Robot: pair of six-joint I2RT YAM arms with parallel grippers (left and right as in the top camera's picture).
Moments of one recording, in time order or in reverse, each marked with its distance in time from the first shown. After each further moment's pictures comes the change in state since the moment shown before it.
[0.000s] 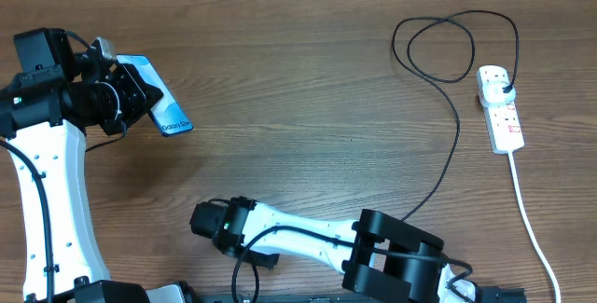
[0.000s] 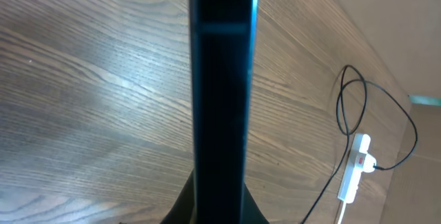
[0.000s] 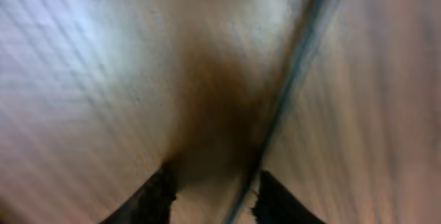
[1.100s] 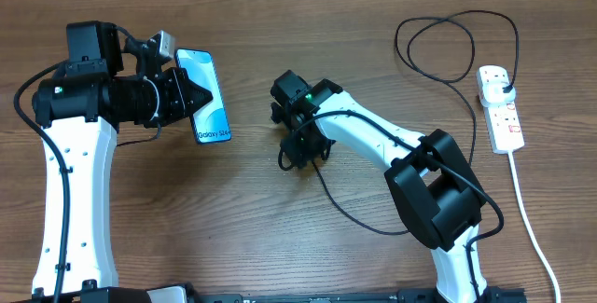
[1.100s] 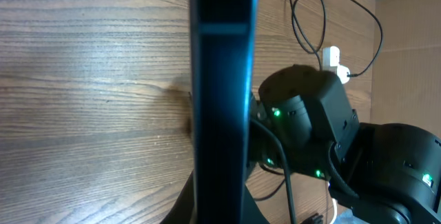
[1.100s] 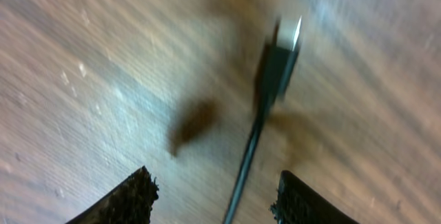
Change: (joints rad) left arm -0.177 0.000 0.000 -0.030 0.149 0.174; right arm -0.563 0.016 0.081 0.132 -0.192 0.053
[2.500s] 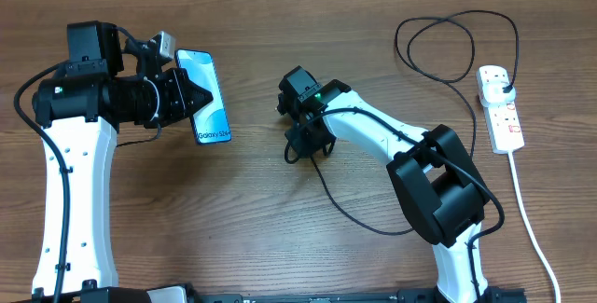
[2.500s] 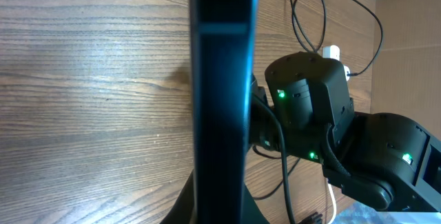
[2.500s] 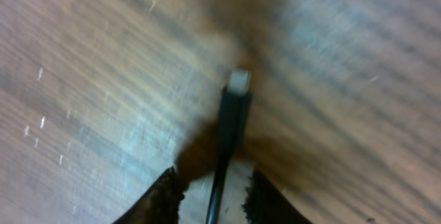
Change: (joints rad) left arm 0.000 0.000 0.000 -0.004 0.000 0.000; right arm -0.042 0.006 -0.055 0.130 0.008 0.043
